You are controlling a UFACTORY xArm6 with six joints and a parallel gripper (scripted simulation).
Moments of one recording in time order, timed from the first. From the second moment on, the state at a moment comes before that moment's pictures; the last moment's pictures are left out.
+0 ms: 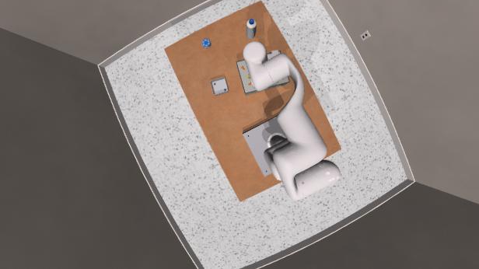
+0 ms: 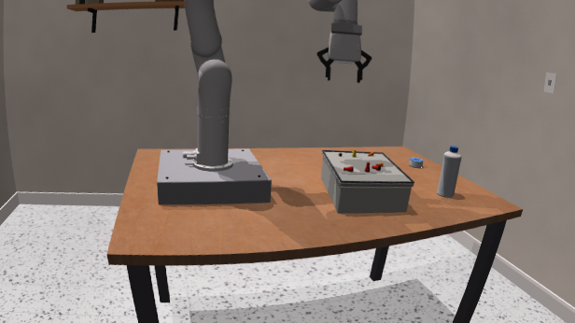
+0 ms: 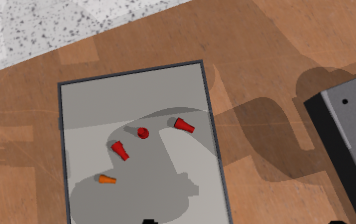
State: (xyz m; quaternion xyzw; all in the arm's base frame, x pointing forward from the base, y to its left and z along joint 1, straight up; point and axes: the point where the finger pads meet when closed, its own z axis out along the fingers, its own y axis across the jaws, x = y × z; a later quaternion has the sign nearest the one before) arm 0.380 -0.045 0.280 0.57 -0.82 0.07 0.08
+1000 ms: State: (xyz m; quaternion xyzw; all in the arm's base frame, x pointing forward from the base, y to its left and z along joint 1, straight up) arm 0.423 -0.006 0.300 0.64 -0.77 0.00 0.00
